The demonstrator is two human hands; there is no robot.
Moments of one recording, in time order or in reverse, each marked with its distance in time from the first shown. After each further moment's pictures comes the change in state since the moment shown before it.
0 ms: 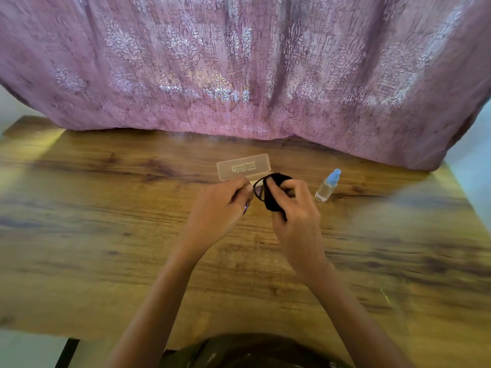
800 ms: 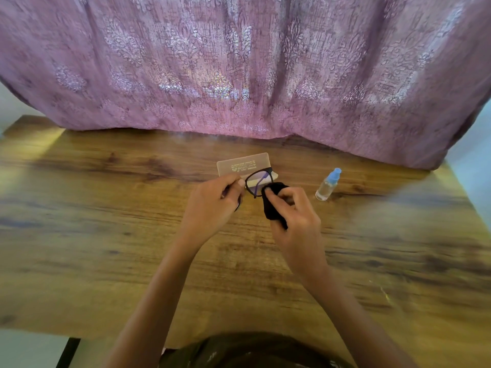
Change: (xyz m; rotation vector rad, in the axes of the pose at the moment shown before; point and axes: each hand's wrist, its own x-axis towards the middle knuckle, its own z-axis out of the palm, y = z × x) left_hand 0.000 -0.007 -0.003 -0.033 0.081 -0.083; right_hand -0.012 0.000 -0.003 0.006 -0.042 -0.010
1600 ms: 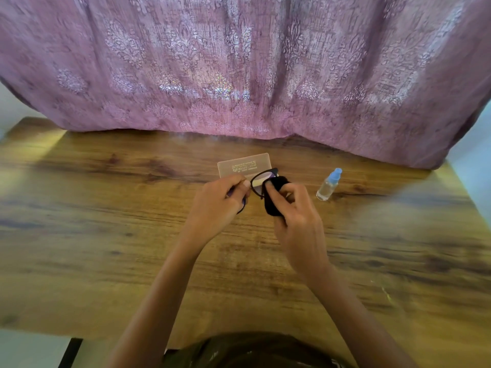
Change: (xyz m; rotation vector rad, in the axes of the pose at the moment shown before) left_hand 0.004 0.001 0.003 -0.070 -0.065 -0.021; right_hand 0.003 0.002 0.001 -0.091 0.002 -0.015
